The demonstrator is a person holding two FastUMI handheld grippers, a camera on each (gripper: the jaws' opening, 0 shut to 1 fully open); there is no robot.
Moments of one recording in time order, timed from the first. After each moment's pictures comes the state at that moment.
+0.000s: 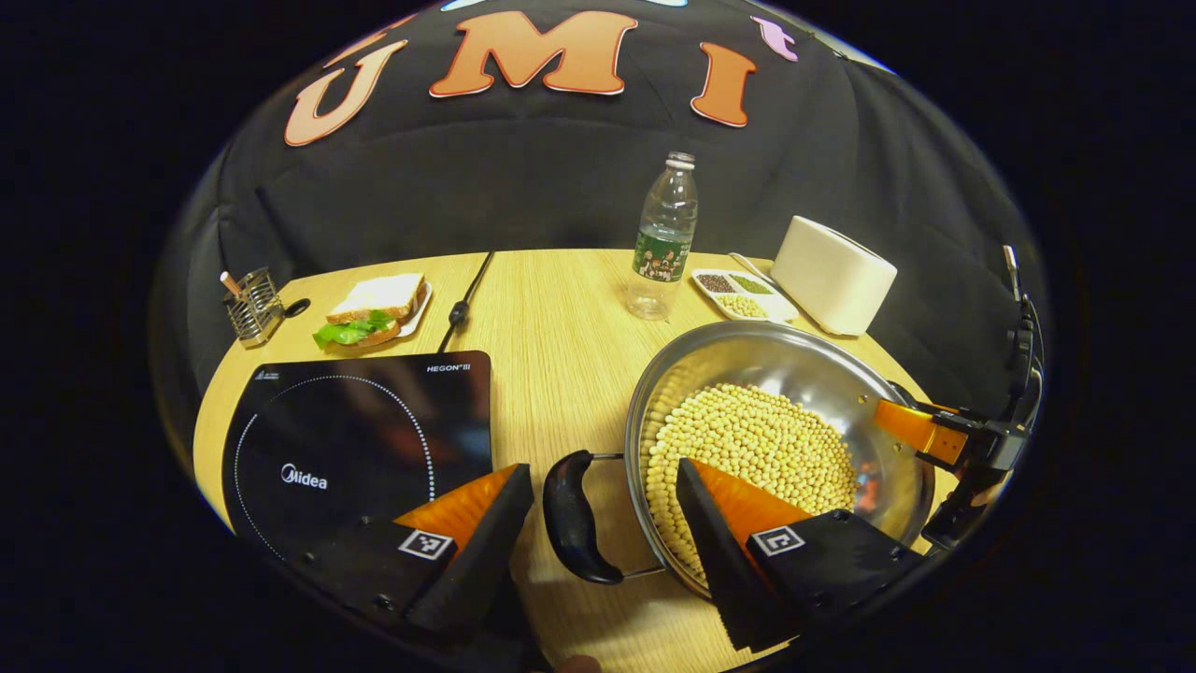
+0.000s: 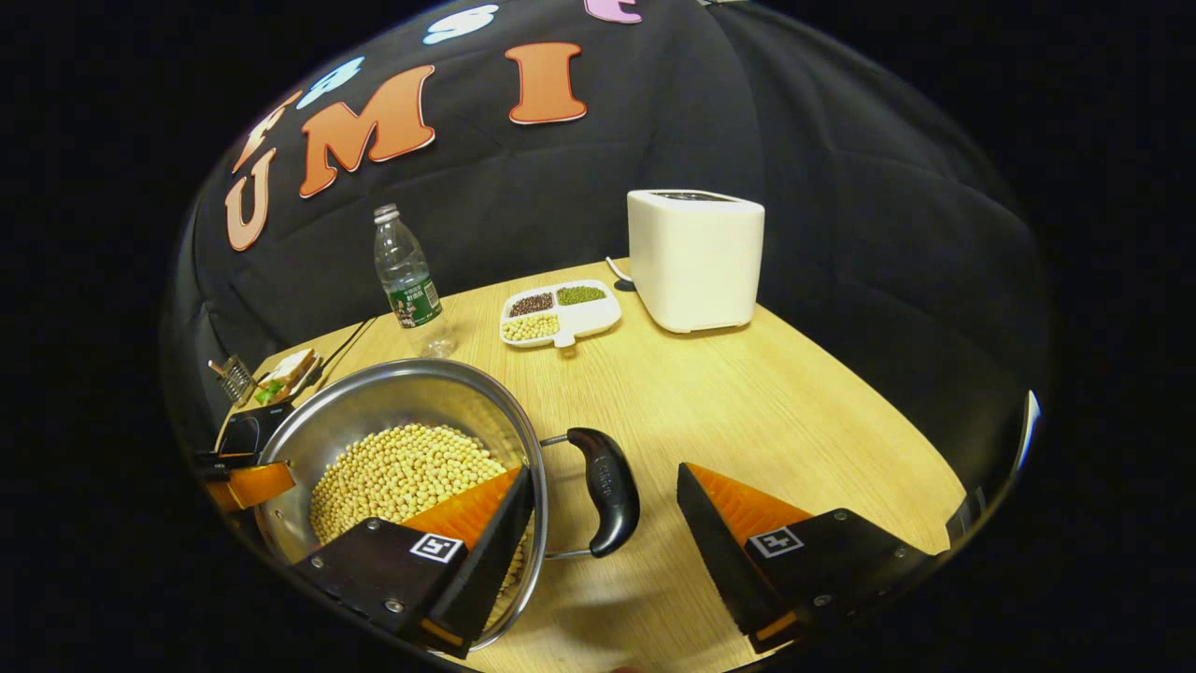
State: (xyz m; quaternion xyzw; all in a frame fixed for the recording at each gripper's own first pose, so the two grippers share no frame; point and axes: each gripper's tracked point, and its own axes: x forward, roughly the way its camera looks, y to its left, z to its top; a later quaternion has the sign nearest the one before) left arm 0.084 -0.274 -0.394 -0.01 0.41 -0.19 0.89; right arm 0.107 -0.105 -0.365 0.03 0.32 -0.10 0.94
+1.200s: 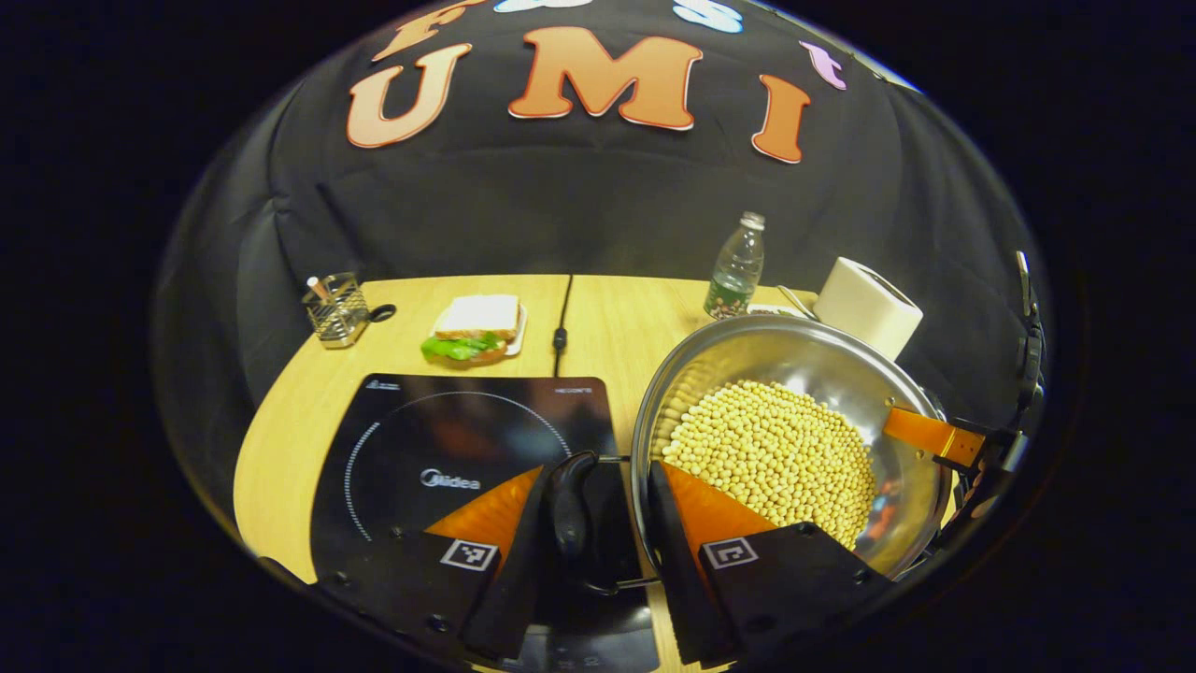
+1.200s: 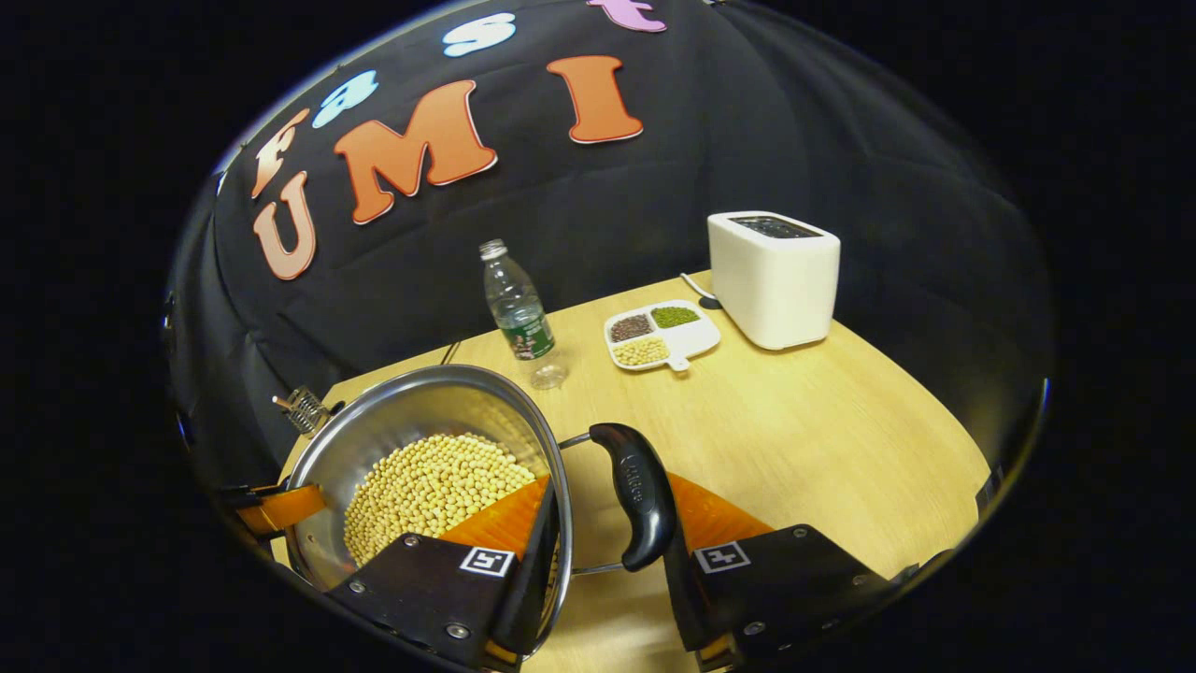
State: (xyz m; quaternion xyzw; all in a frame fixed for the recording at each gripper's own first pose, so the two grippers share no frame) left arm 0.078 -0.160 -0.313 -0.02 0.39 -0.10 0.92; right arm 0.105 0.021 -0.295 0.07 0.31 -0.04 0.95
